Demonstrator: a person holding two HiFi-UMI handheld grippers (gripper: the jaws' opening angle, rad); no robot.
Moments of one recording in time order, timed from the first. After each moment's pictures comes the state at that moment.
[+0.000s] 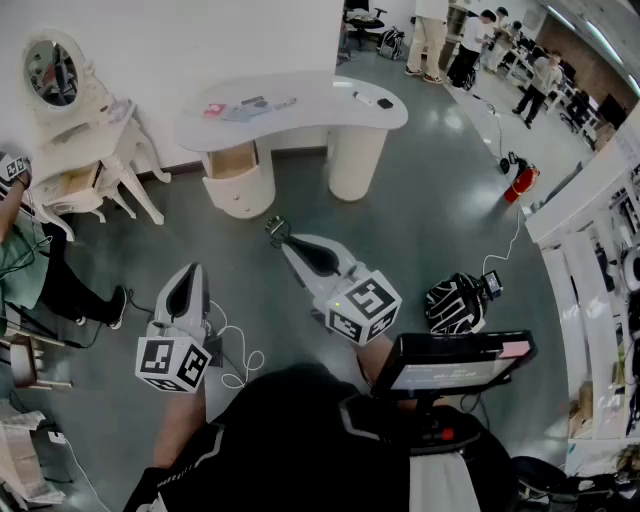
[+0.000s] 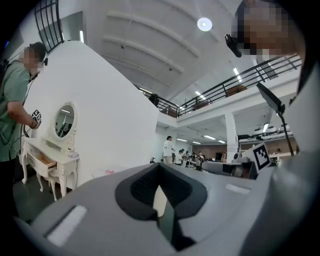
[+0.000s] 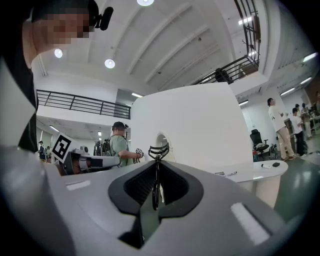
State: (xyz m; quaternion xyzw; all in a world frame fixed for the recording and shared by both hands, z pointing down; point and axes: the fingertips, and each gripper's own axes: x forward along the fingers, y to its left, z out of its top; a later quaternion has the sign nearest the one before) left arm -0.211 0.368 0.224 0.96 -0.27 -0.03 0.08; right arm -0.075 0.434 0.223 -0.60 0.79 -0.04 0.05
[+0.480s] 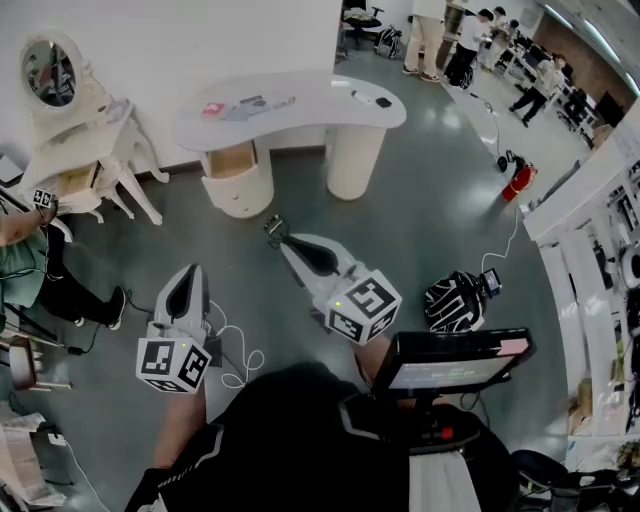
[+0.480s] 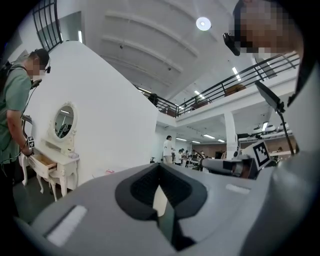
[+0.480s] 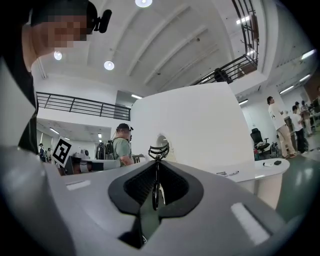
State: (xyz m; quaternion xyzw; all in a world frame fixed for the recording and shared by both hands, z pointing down) left arm -0.217 0.367 0.230 0.96 -0.27 -0.03 0.07; right arm -0.082 0.434 0.224 -0.60 0.80 -0.05 0.06
